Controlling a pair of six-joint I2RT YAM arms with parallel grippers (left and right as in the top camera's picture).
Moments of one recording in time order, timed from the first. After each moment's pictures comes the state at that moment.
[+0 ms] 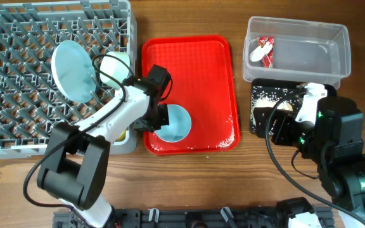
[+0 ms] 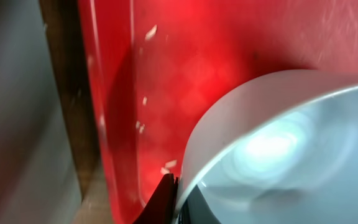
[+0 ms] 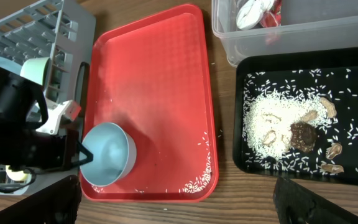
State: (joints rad) left arm -0.45 1.81 1.15 -0.93 0.05 -0.55; right arm 0.19 0.84 1.07 -1.01 -0.15 0.38
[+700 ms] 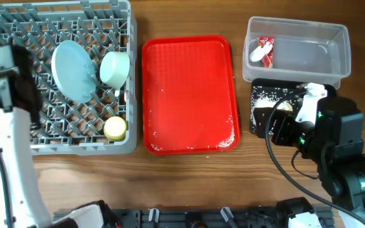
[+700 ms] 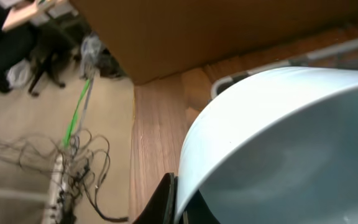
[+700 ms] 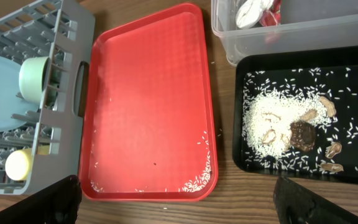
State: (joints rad) left arm 0.28 1.40 1.54 -1.51 -0.98 -0.97; right arm 0.19 0.84 1.07 -1.01 -0.15 0.38
